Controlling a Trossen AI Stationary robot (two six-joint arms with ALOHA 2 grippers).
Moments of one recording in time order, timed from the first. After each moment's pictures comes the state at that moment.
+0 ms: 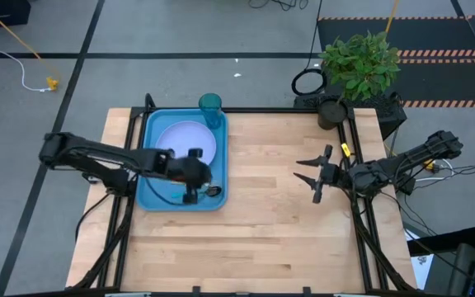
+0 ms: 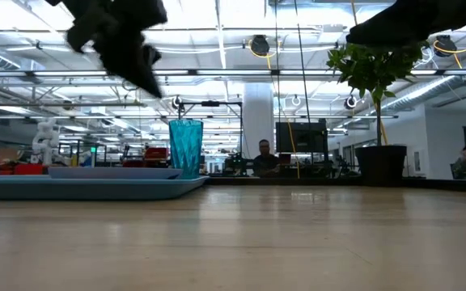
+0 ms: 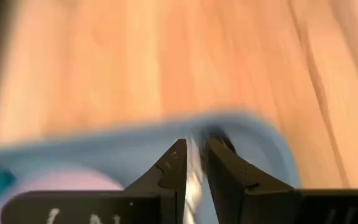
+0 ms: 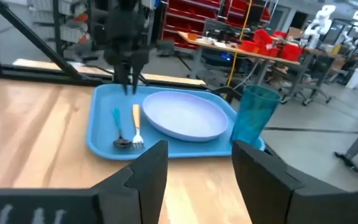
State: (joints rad) left arm -0.07 1.29 0.90 -0.52 -0.15 0.14; right arm 0.39 0.63 0.38 0.09 0.68 -0.10
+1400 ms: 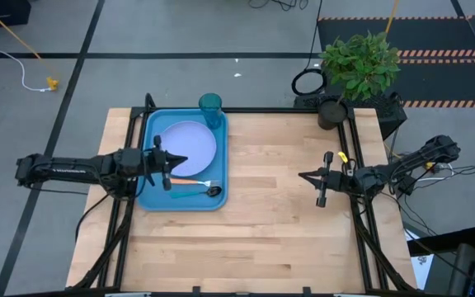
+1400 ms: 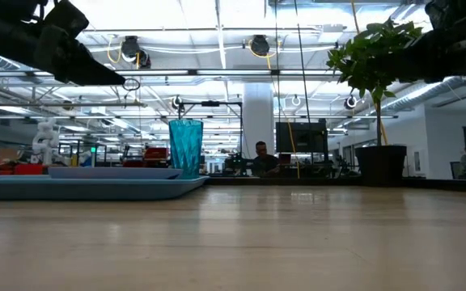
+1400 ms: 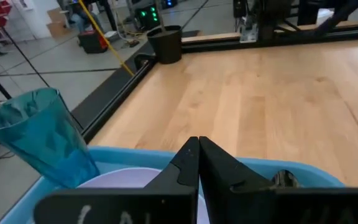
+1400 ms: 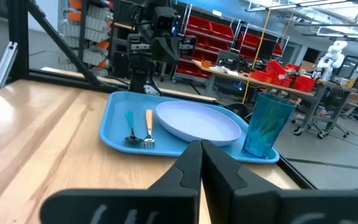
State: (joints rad) left arm 0.05 0.48 0.27 -0.03 -0.26 0.13; right arm 0.37 0.46 0.04 0.41 0.57 -0.22
